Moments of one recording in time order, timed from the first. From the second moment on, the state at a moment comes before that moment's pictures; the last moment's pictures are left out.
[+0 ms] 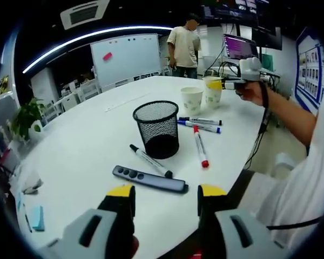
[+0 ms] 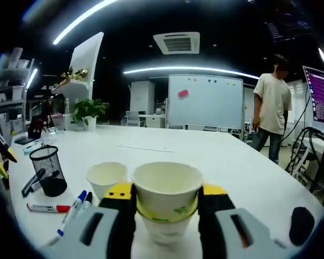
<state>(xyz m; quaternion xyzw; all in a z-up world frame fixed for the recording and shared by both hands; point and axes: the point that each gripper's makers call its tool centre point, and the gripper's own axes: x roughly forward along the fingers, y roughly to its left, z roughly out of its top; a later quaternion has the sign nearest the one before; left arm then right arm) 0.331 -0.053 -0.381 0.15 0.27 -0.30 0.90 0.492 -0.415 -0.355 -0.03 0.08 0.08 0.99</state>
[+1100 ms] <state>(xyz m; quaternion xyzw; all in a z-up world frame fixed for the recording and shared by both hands) 0.326 -0.056 -0.379 0.15 0.27 -0.30 0.90 0.487 -0.406 -0.360 -0.06 0.11 0.10 0.99</state>
